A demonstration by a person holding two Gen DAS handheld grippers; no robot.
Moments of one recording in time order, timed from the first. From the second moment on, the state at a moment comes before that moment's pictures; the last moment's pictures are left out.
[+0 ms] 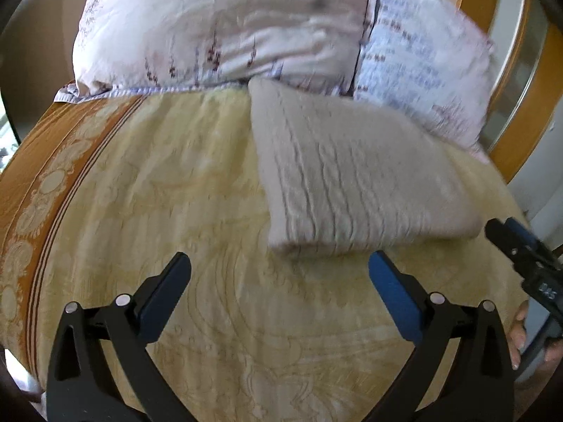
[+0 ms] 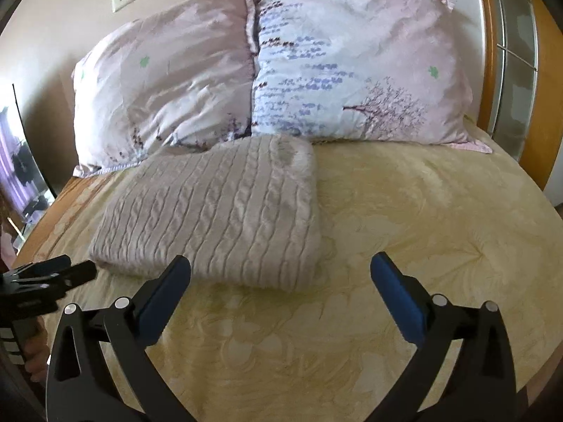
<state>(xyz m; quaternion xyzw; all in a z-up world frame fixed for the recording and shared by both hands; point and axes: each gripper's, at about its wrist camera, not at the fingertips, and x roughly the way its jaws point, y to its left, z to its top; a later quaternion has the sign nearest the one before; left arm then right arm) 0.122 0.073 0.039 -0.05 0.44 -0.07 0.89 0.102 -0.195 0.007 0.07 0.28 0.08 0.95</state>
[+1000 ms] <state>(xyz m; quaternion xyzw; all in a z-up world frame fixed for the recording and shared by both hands) 0.130 0.045 0.014 0.02 0.51 -0.02 0.86 0.124 -0.157 -0.038 0.02 0.39 0.03 0.92</state>
